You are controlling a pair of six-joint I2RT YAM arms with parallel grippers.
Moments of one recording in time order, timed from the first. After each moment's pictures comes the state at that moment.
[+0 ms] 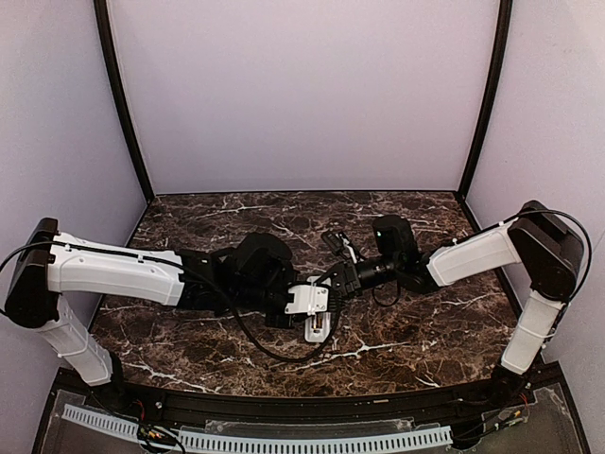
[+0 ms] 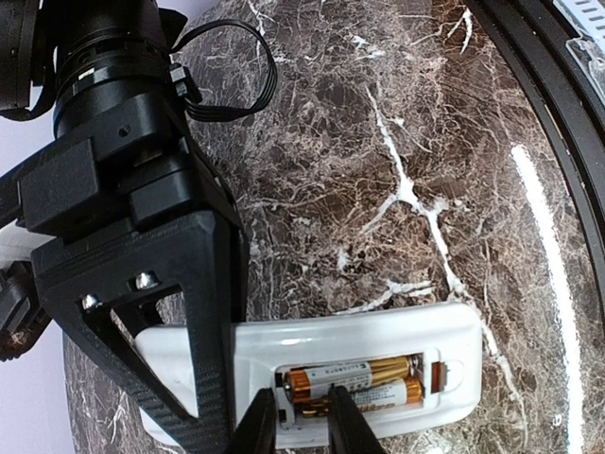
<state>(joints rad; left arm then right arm) -1.14 1.59 1.06 -0.18 0.01 0.72 0.76 1.76 0.84 0.47 -0.93 0.73</state>
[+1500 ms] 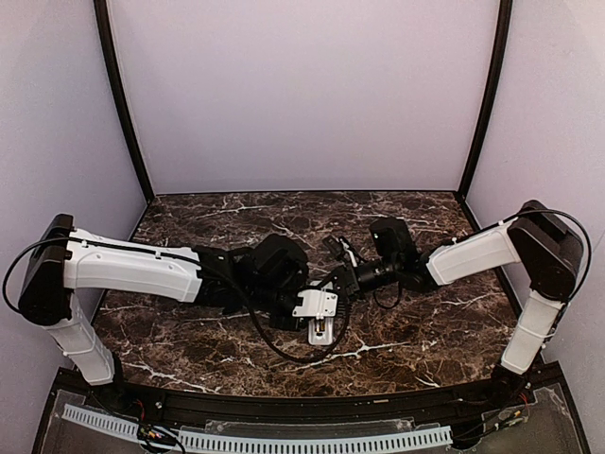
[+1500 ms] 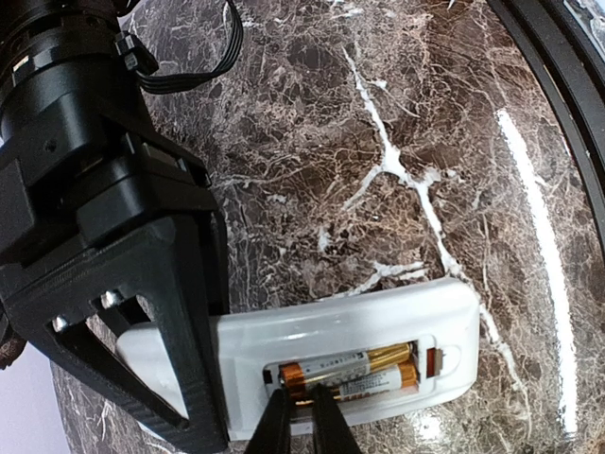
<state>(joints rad) -1.14 1.68 1.15 -0.30 0.00 0.75 0.76 1.76 0.85 0.37 -0.88 0.71</state>
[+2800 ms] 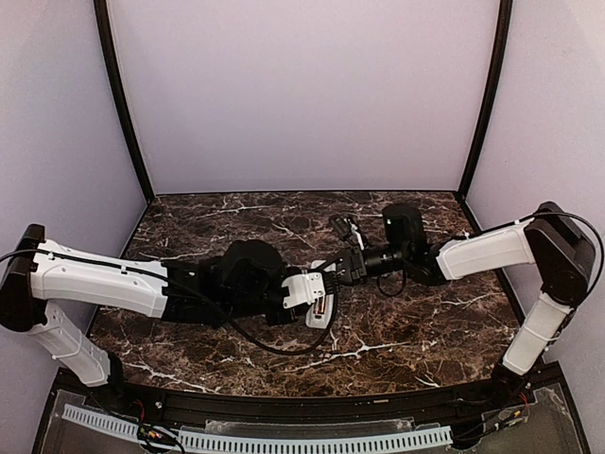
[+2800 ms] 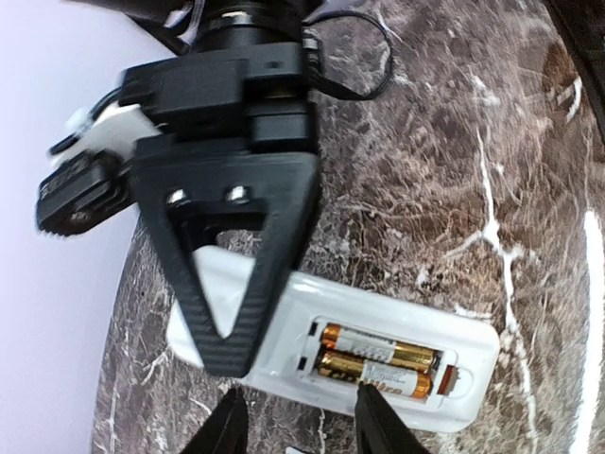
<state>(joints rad) -1.20 1.53 1.00 -0.06 -0.27 0.56 0.72 1.69 0.85 0.46 -0.91 0.73</state>
